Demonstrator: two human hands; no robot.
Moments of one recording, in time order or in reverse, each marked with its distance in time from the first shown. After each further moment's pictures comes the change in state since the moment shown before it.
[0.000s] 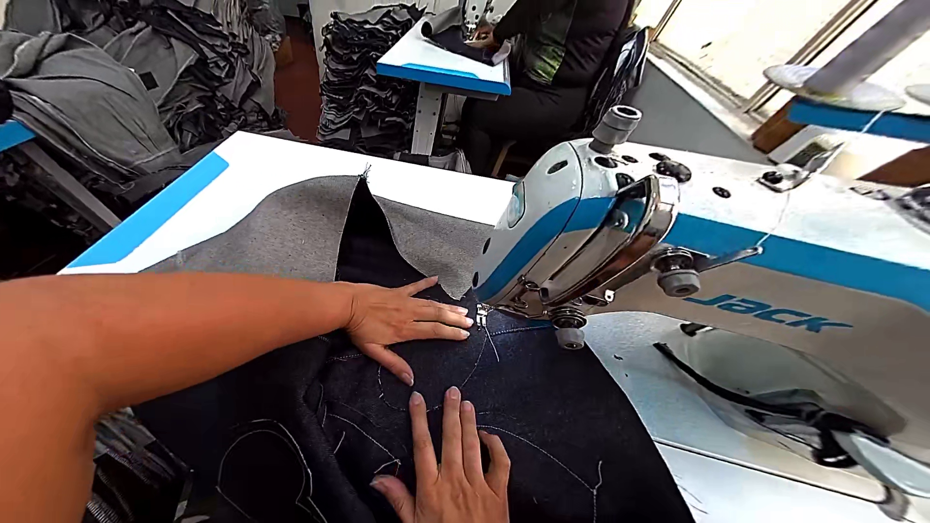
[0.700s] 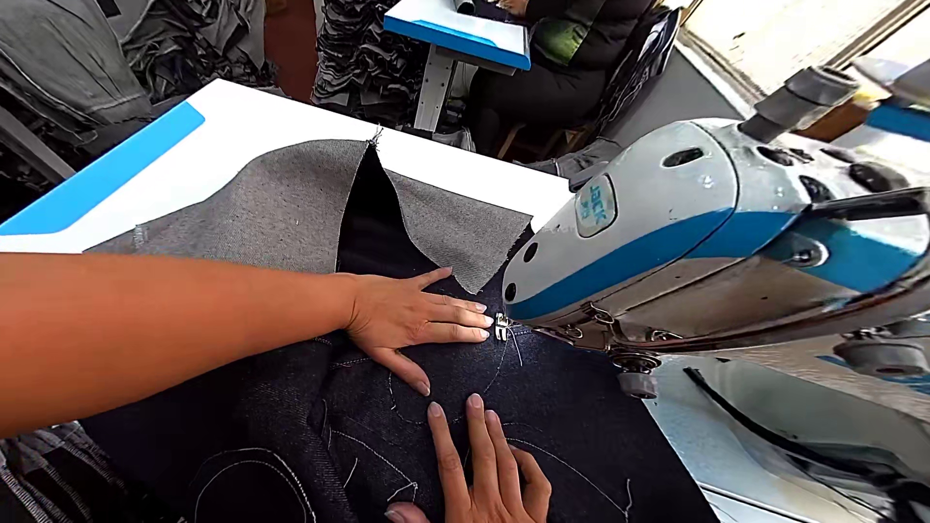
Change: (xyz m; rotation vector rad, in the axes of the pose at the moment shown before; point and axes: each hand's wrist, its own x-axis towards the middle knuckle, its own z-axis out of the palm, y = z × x) left_hand 0.001 -0.010 0.001 -0.024 0.066 -0.023; right_hand 0.013 0.023 -0.006 0.047 -0.148 -0.028
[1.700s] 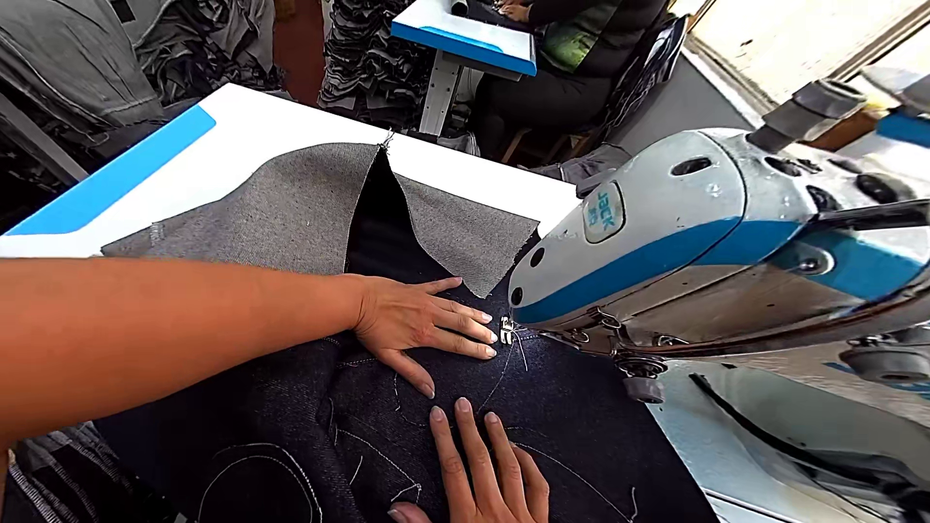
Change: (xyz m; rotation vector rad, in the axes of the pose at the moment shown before) left_hand 0.000 0.001 -0.002 -0.012 -0.010 0.049; right_hand 0.000 0.000 -0.001 0.064 0.025 -0.023
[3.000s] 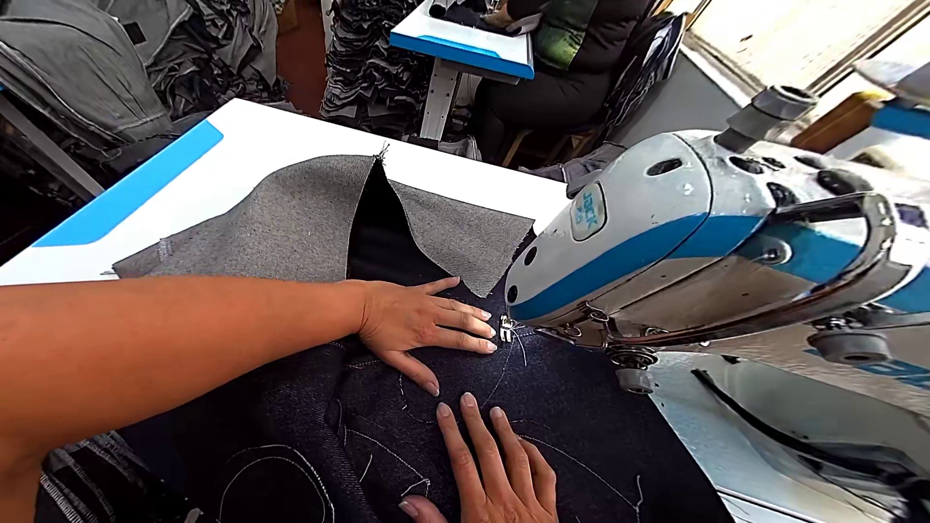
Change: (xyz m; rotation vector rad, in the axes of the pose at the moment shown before) left_hand 0.001 0.000 0.002 0.005 0.018 -0.018; right_hand 0.001 0.007 -0.003 0.039 -0.033 0.000
